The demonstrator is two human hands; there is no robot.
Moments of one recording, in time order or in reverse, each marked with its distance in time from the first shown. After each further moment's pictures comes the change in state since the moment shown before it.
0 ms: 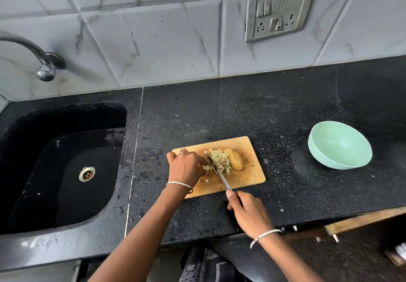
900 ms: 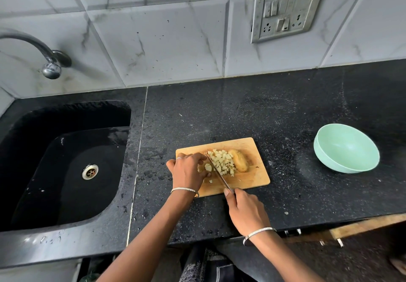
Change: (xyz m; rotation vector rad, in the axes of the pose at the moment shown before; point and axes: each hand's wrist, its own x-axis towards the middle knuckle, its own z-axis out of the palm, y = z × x) left_hand -0.011 0.000 0.003 -0.169 0.075 -0.164; right_hand 0.008 -0.014 0.015 -0.220 0.021 0.023
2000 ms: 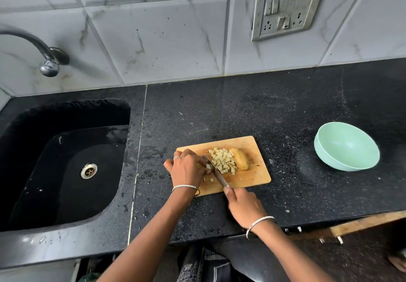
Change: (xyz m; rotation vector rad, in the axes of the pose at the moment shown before) left_hand 0.004 -0.007 0.008 -0.032 0.020 -0.057; right_hand 0.009 -0.010 -0.004 0.073 -0.145 0.105
